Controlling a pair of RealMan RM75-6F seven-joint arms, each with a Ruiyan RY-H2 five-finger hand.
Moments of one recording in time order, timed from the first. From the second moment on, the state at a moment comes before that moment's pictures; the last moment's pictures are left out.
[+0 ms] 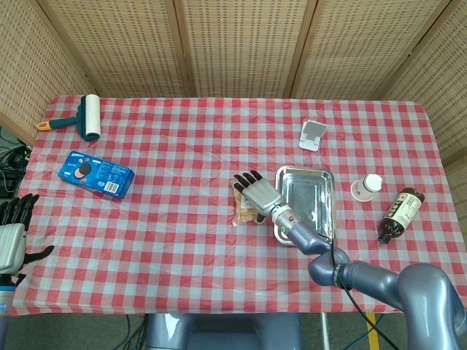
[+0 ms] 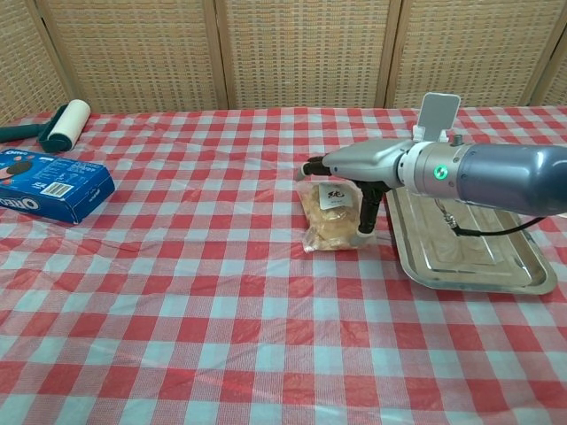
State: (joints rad) left arm -0.13 -1.18 -0.10 -1.66 1.30 1.41 0.19; right arm 0.97 -1.68 0.22 -1.14 -1.19 0.62 -0.26
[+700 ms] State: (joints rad) left arm -0.12 -1.17 -0.09 -1.67 1.32 1.42 0.17; right arm 0.92 -1.66 0.19 -1.23 -1.24 0.79 -0.27
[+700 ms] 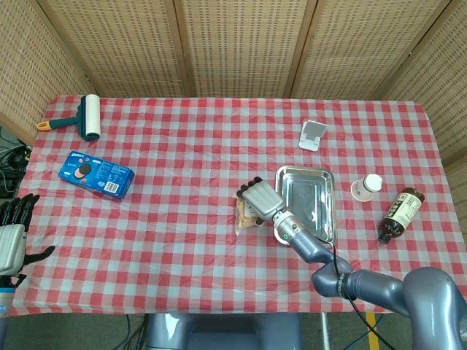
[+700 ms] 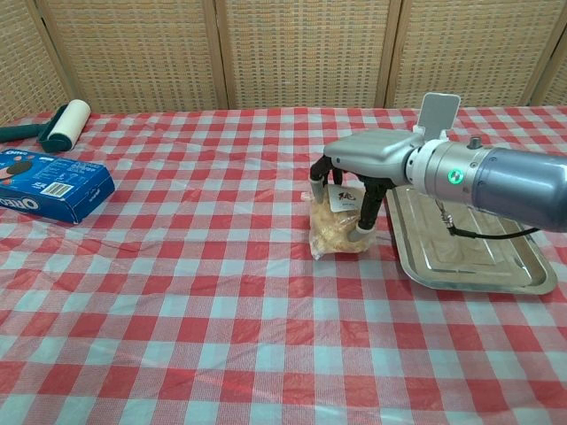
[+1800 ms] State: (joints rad) left arm -0.12 -1.18 -0.08 -1.68 1.35 1.44 0.20; right arm 0.77 -1.47 0.14 -1.22 -1.19 0.87 -0.20
